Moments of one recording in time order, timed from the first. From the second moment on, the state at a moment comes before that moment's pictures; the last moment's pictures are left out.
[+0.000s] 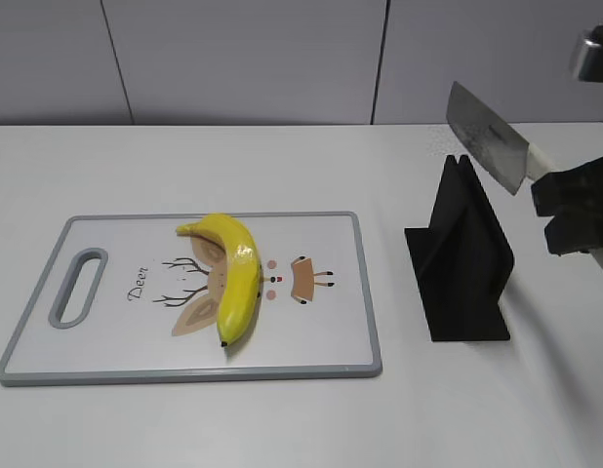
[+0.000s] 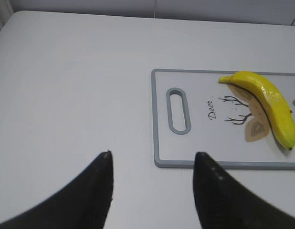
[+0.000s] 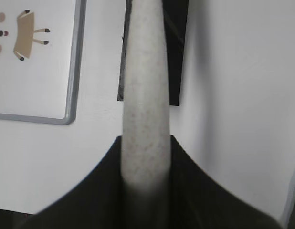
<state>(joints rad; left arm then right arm) -0.06 0.05 -0.51 -0.05 1.04 0.05 0.40 1.21 -0.86 -0.03 0.82 0.34</state>
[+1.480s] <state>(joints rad) -0.06 0.02 -0.51 -0.05 1.04 0.05 0.40 1.32 -0.87 -0.05 0.79 0.34</state>
